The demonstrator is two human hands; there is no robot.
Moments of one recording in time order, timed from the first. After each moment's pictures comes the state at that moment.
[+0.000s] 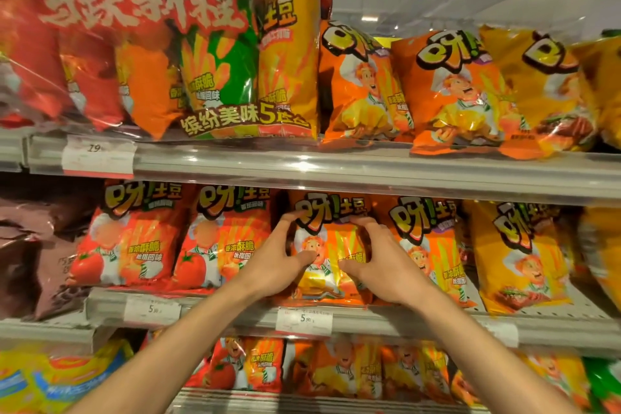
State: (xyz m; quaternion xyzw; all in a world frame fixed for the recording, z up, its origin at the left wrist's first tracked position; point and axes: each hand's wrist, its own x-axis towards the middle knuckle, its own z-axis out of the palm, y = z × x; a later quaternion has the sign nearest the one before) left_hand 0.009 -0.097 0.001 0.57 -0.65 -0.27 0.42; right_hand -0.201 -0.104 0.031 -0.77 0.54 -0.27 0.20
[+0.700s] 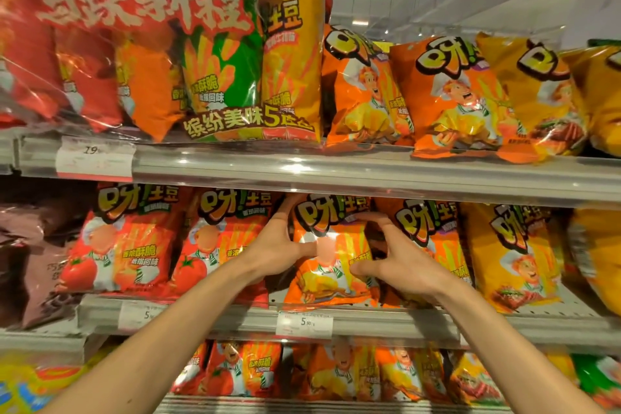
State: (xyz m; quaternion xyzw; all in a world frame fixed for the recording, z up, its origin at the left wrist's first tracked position) left_hand 0.012 -0.117 0.025 0.52 -0.67 -0.30 0.43; right_hand -0.225 -0.118 0.037 -0.77 0.51 -0.26 0.28
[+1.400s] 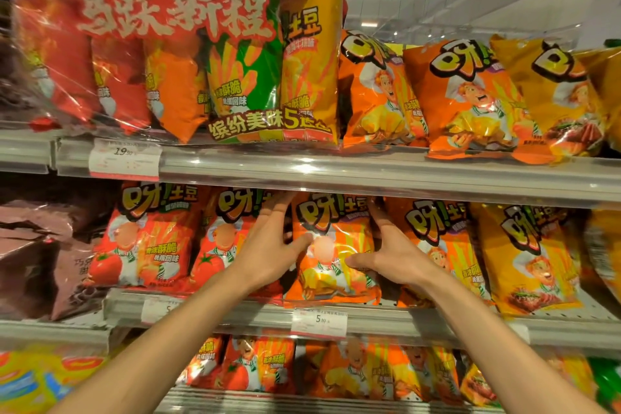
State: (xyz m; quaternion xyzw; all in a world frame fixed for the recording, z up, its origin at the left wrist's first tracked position) left_hand 0.037 -0.090 0.024 0.59 -0.68 -0.11 0.41; right_hand -0.196 -0.131 0.034 -0.76 0.51 -0.29 0.28
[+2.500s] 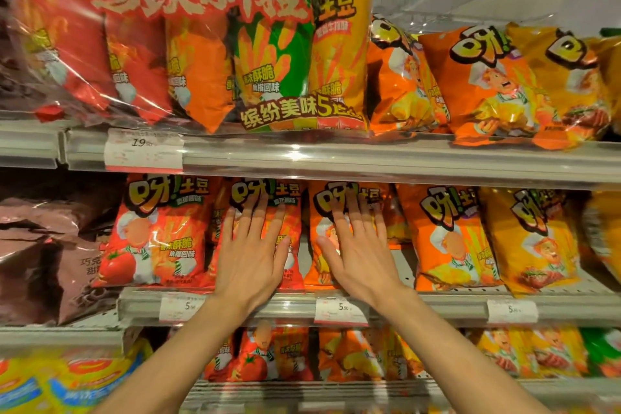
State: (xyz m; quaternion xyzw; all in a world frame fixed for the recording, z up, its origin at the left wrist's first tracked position) left_hand 0.094 -0.088 -0.029 0.64 -0.69 0.24 0.24; right_hand -0.110 -0.109 -0.011 -0.80 0.54 -0.23 -0.13
